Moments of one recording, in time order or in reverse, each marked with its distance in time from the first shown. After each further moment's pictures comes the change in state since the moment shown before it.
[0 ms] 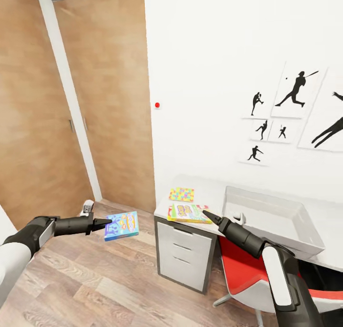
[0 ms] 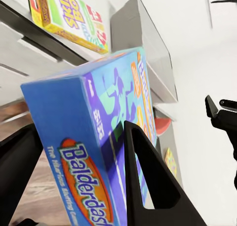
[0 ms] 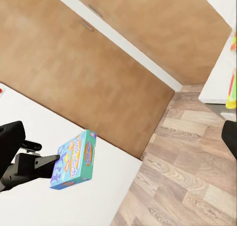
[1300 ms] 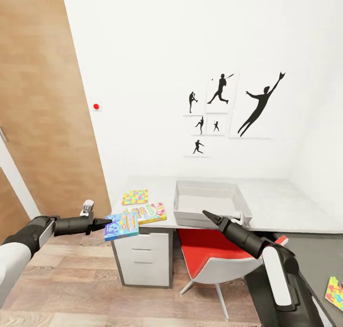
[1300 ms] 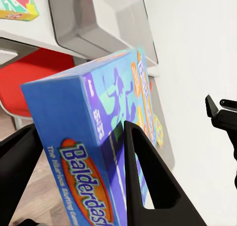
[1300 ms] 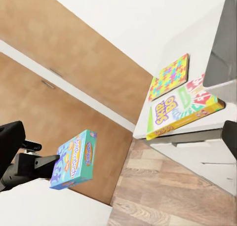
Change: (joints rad) left arm 0.000 0.000 0.000 0.000 0.000 -0.003 0.000; right arm 0.000 0.000 0.000 0.000 0.000 -0.001 0.000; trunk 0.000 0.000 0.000
